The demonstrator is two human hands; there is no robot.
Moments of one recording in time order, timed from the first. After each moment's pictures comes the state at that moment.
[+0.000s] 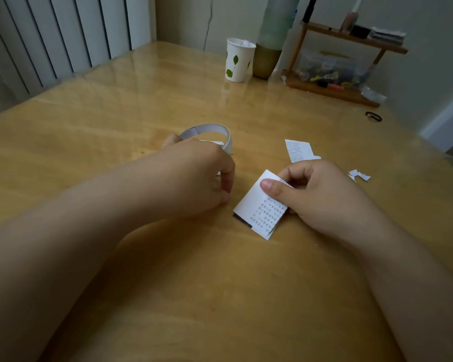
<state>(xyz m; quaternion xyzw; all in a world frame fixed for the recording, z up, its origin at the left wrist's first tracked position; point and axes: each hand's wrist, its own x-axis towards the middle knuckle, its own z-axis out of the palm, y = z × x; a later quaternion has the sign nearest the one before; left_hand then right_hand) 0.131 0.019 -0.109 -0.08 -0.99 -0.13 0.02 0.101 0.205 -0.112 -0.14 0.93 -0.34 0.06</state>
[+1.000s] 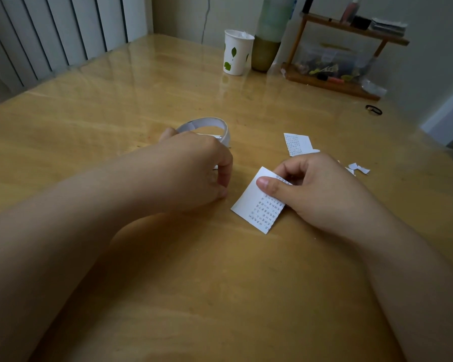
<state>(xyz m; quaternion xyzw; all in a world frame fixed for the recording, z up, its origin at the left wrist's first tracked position) 0.130 0.018 -0.111 -0.08 -0.99 -0.13 0.02 0.103 0.205 -0.109 -0.15 0.94 -0.30 0.06</state>
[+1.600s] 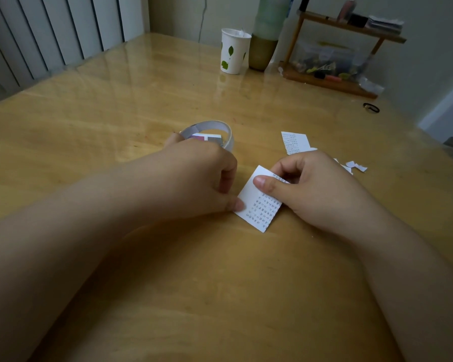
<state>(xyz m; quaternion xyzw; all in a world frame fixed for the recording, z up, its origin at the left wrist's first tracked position) 0.132 0.026 -0.115 -0.11 -0.99 -0.13 0.03 0.104 0.206 -0.109 -0.16 0.93 -0.32 0.06</state>
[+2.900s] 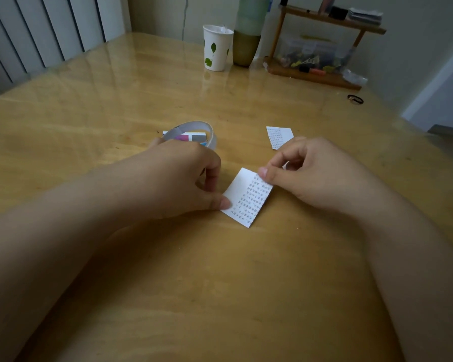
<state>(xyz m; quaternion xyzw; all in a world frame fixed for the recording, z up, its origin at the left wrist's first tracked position) 0.133 0.028 -0.114 -0.09 -0.98 -0.15 0.00 0.092 0.223 -0.103 -0.15 0.94 -0.29 0.04</state>
